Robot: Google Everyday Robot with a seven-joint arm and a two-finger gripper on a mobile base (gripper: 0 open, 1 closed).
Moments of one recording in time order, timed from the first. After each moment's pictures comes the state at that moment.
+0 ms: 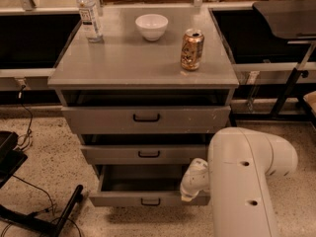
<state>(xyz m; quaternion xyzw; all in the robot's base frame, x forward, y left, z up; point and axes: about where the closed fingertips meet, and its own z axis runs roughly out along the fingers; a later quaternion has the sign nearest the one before) 0.555 -0.142 0.203 -0.62 0.78 -0.01 0.07</state>
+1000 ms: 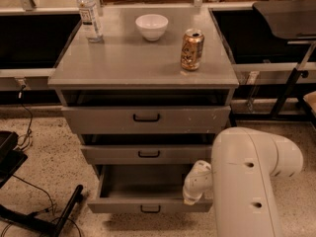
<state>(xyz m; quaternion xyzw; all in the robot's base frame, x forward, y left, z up) 0.536 -0.148 0.205 -0.62 0.78 0.00 0.05</state>
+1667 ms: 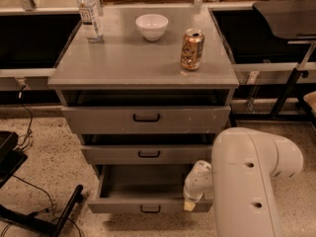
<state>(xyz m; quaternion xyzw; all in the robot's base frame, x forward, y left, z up) 0.536 -0.148 0.205 -0.62 0.78 0.00 0.05</state>
